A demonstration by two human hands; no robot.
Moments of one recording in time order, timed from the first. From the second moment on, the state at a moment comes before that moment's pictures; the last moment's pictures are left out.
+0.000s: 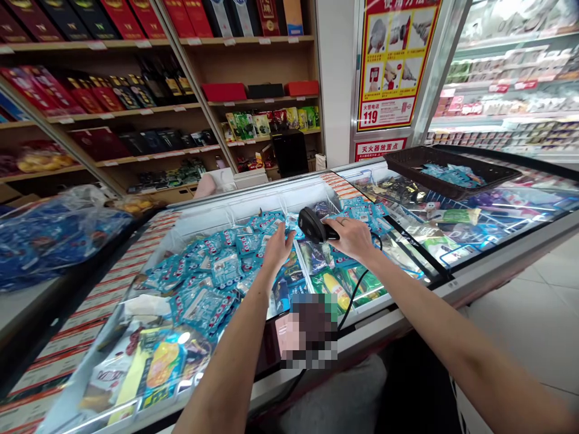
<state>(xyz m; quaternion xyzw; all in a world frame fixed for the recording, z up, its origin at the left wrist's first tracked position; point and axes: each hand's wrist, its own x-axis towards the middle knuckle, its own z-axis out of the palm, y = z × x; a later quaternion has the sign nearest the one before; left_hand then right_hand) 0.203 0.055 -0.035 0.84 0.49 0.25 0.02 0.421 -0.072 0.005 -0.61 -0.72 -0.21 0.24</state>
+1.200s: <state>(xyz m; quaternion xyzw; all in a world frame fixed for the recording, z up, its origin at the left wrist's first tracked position) 0.205 0.049 -0.032 0.84 0.50 0.21 0.01 0.407 -0.076 -0.001 -0.62 -0.72 -0.20 0.23</state>
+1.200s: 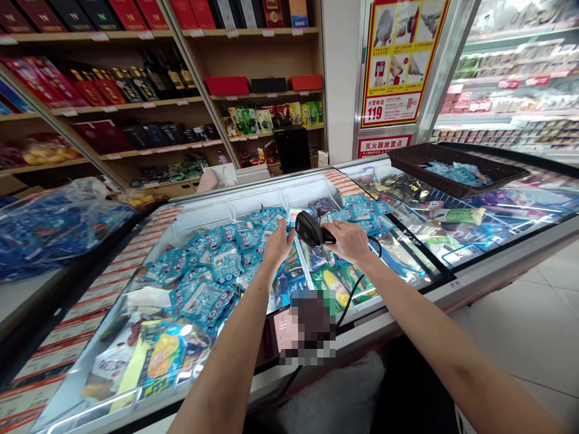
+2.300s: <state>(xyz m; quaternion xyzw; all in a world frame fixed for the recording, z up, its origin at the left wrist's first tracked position) 0.212 0.051 -0.002 0.85 0.47 0.22 -0.09 0.459 -0.108 -0.016 -0.71 -0.61 -0.19 0.30</state>
